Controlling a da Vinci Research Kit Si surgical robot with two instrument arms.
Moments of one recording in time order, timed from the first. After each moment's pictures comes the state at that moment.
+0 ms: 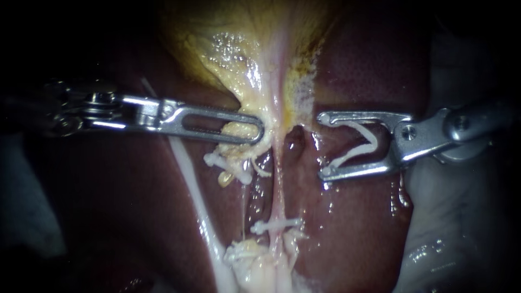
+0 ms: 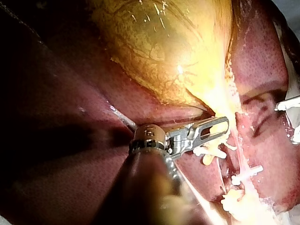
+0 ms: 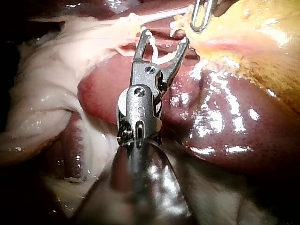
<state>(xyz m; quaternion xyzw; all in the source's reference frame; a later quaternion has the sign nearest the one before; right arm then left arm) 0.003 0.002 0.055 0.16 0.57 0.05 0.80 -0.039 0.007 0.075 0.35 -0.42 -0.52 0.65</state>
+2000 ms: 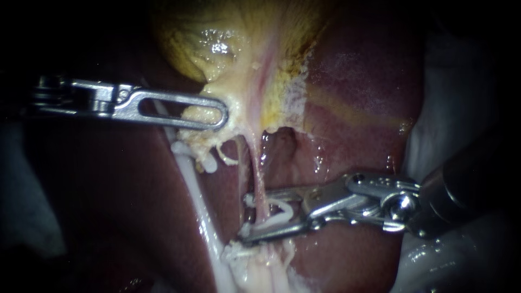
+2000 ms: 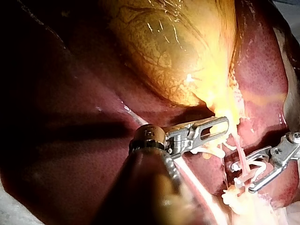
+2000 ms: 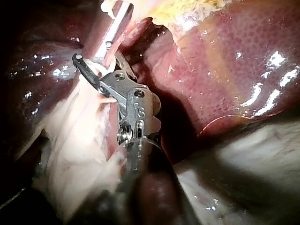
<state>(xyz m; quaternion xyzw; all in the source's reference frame) 0.014 -0.007 0.065 0.39 0.52 0.25 0.72 -0.034 0.008 0.069 0.35 -0.42 -0.54 0.64</state>
